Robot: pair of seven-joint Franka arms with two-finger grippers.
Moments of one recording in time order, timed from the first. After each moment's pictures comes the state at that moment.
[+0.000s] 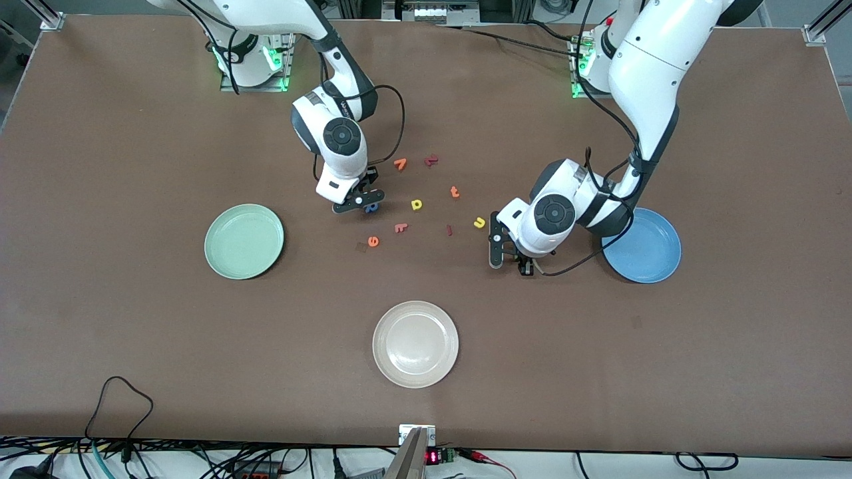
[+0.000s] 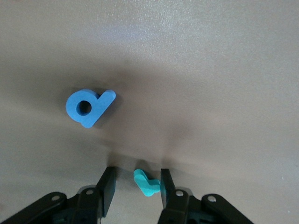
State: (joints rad) left arm -0.27 0.68 -0.21 -1.78 0.14 2.35 1.02; right arm 0.79 0.46 -0.09 -2.14 0.02 2.40 0.32
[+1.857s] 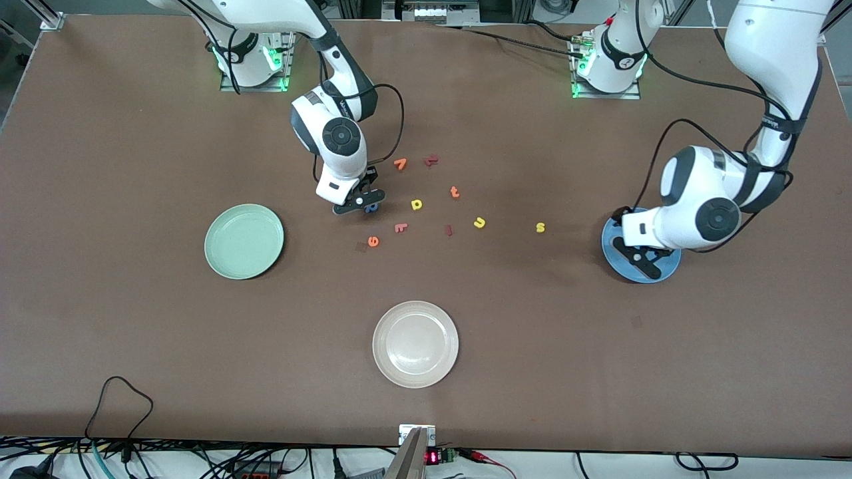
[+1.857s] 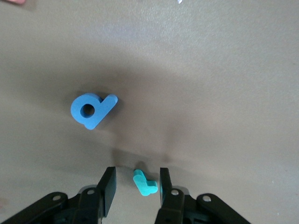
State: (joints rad) left arm 0.18 0.41 -0.30 -2.02 0.14 2.14 0.45; right arm 0.79 0.45 -0.10 -2.12 0.02 2.38 0.29
